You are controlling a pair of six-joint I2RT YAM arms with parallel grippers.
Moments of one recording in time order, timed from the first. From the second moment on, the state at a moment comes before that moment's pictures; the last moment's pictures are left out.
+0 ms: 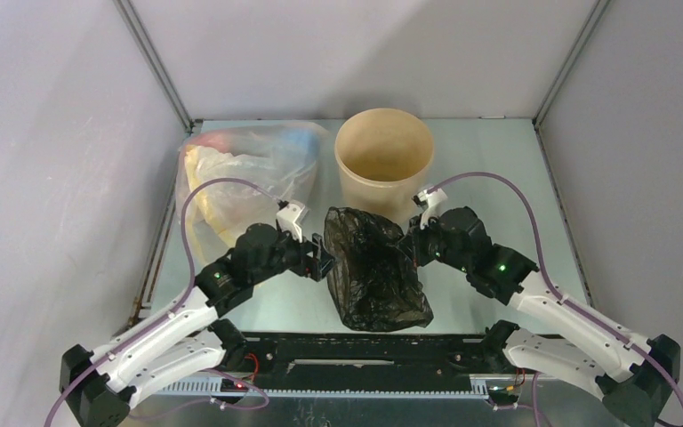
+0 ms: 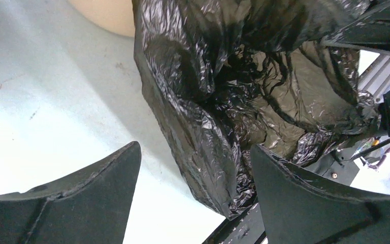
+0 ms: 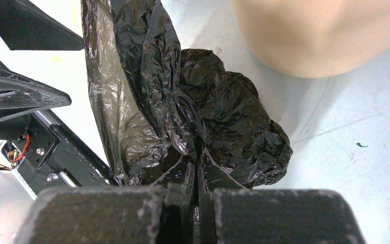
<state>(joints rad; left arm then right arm) -0.76 0.77 0.61 -0.24 0.09 -0.37 0.77 0.90 0.75 -0.34 -0.03 0.33</state>
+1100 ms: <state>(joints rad) -0.75 1.03 0.75 -0.14 0.22 -0.44 0.79 0.66 0.74 -0.45 0.28 0.25</state>
